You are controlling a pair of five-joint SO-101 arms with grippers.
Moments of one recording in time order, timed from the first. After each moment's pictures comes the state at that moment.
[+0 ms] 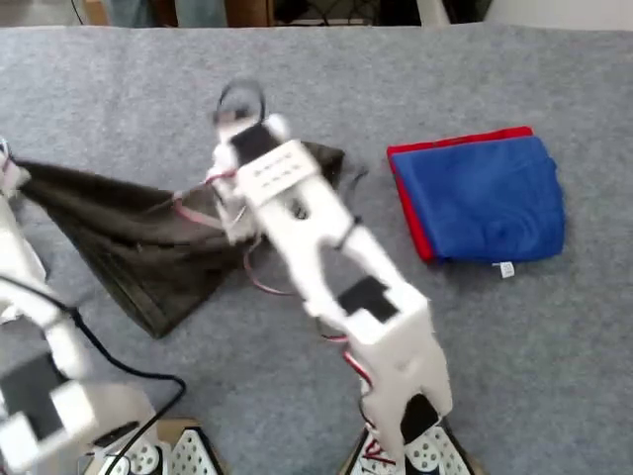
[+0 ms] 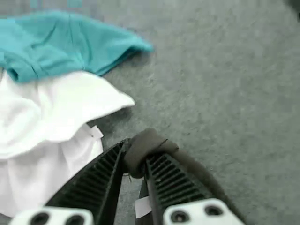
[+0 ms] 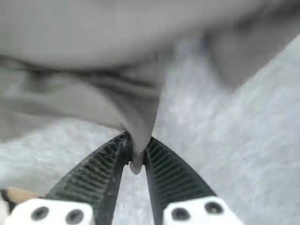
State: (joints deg) left arm -37.4 -10.3 3.1 57.6 11.8; right arm -34.5 27.6 -34.9 100.4 -14.8
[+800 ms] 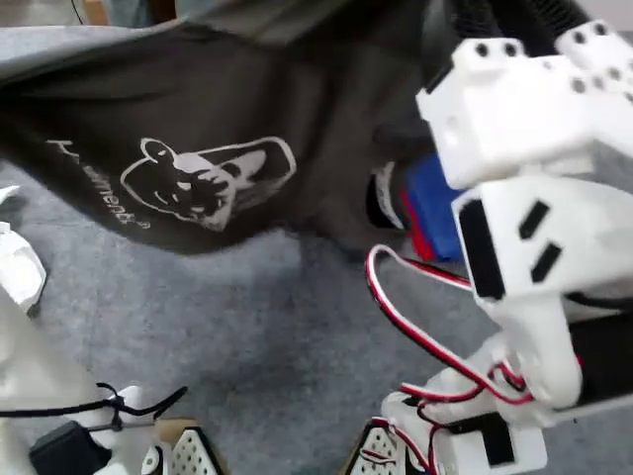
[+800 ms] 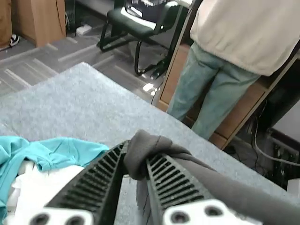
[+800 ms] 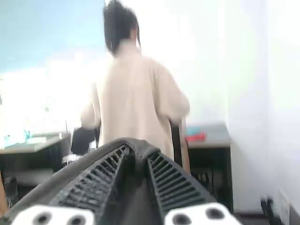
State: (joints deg) left arm -35.6 -27.7 -31.5 81.5 12.4; right arm -10.6 -13.1 -69.3 73.6 -10.7
